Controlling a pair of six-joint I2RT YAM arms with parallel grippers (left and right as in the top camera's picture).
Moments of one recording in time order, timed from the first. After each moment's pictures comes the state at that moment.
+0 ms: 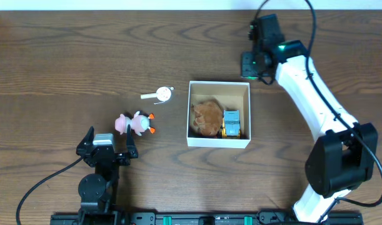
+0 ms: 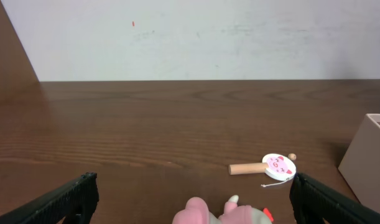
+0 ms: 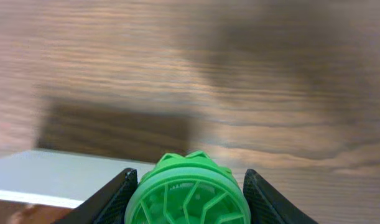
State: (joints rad) left arm -0.05 0.00 0.04 -0.14 -0.08 0.01; right arm 0.30 1.89 1.62 -0.86 0.07 0.26
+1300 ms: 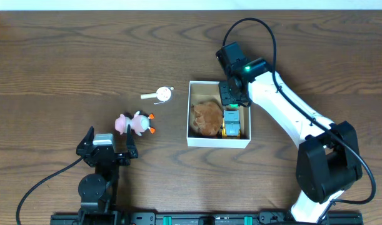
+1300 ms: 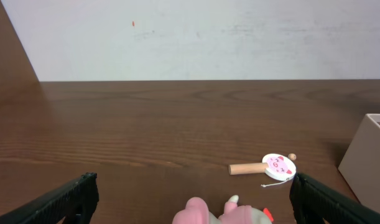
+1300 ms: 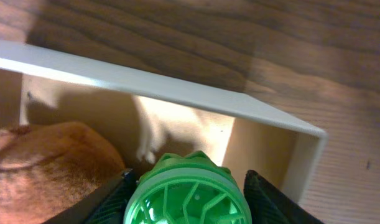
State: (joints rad) left arm -0.05 0.00 0.04 -0.14 -0.08 0.01; right arm 0.47 1.89 1.47 -0.91 0.13 0.32
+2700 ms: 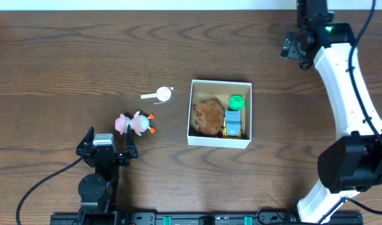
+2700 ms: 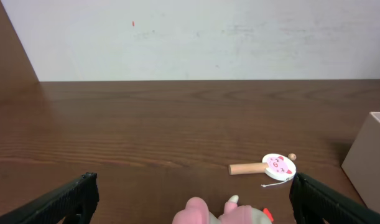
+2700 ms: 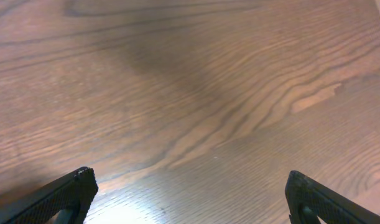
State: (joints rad) left arm -0.05 0.00 0.04 -0.14 -0.08 0.01; right arm 0.06 1.88 1.80 -1.04 0.41 0.33
